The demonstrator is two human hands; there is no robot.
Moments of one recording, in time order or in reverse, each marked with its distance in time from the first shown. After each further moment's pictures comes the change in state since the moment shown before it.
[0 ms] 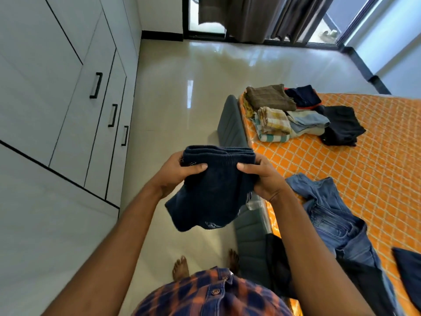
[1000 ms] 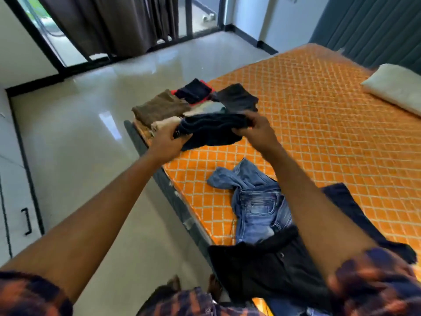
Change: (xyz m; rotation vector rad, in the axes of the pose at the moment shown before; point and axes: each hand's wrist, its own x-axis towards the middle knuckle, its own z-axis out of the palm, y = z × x) left_hand 0.241 0.062 0.299 0.623 -0.237 0.371; right_hand -0.109 -0.122 -0.314 -0.559 0.769 -0.322
